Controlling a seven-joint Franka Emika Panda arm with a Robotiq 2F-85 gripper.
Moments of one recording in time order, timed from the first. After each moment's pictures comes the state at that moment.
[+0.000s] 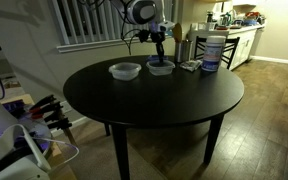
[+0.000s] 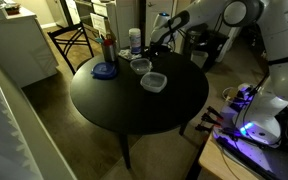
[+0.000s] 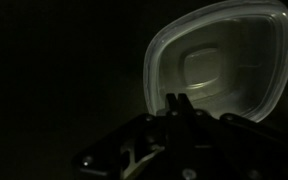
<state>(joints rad) -0.05 0.69 -0.09 -1.61 0.17 2.54 0.49</state>
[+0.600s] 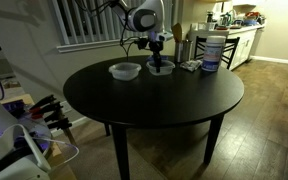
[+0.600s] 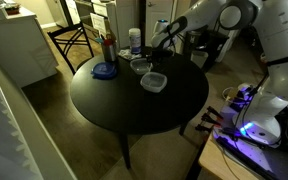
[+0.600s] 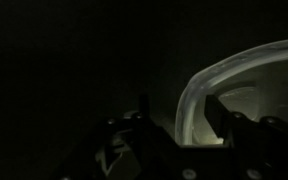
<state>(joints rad) -0.06 0.74 -0.10 -1.62 0.17 2.46 0.49</state>
